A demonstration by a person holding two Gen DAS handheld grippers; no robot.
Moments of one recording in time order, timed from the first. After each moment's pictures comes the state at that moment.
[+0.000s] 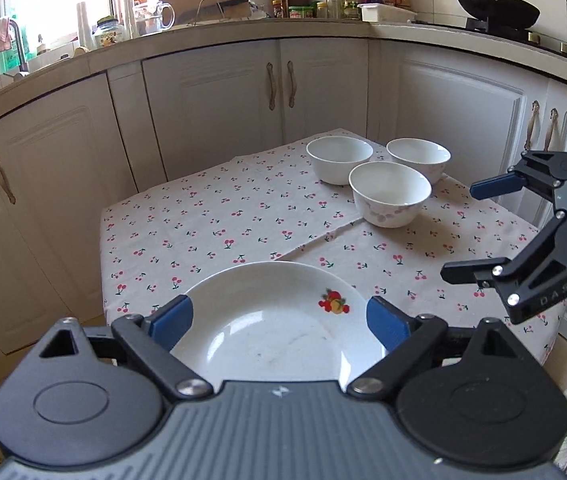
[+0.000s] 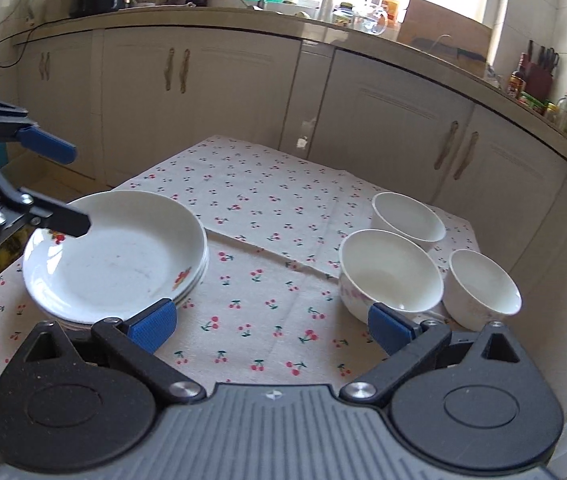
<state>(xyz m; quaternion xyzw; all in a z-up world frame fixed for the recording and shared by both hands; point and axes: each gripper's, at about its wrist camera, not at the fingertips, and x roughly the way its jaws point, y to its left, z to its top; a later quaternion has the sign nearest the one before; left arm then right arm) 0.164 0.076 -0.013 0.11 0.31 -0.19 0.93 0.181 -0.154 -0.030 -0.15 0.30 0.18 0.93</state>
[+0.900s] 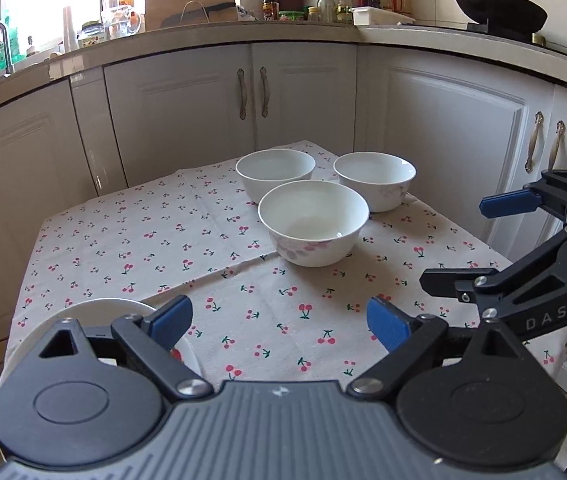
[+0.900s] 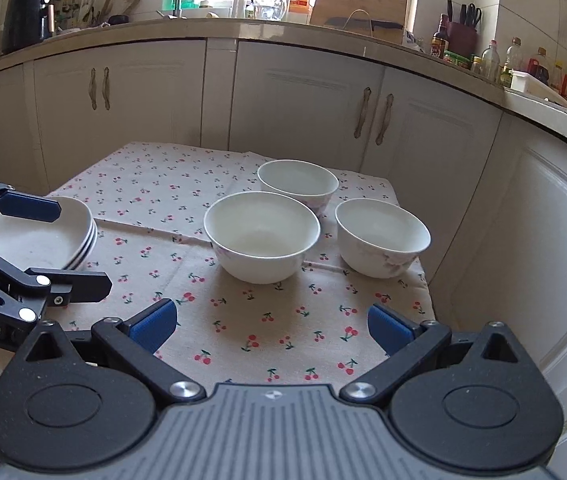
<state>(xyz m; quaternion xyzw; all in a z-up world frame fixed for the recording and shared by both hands) 0.181 -0.058 -0.047 0.09 0.30 -0.17 0.94 0.192 -0.253 -0.044 -0.10 0.31 0.11 0.94</state>
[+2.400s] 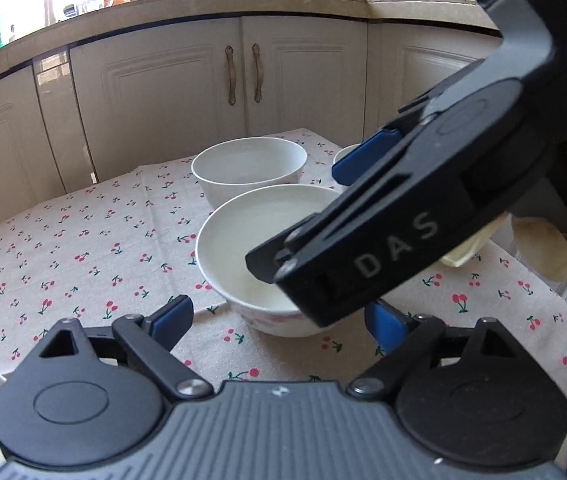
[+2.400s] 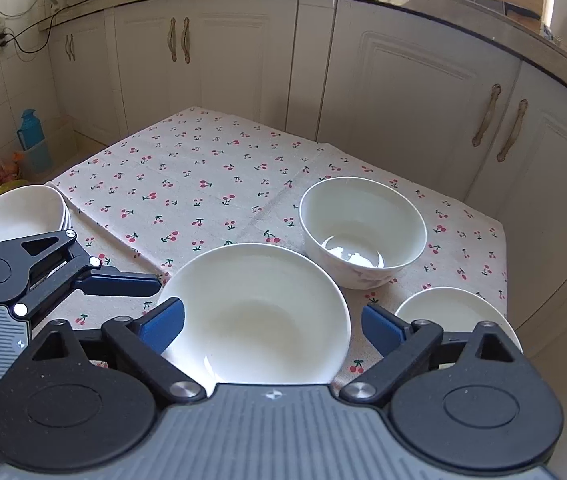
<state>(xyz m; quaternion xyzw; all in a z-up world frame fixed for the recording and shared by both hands) 0.271 -0.125 -0.096 0.08 0.31 -0.16 0.93 0.364 -0.240 -0.053 -0.15 0.36 0.30 0.87</state>
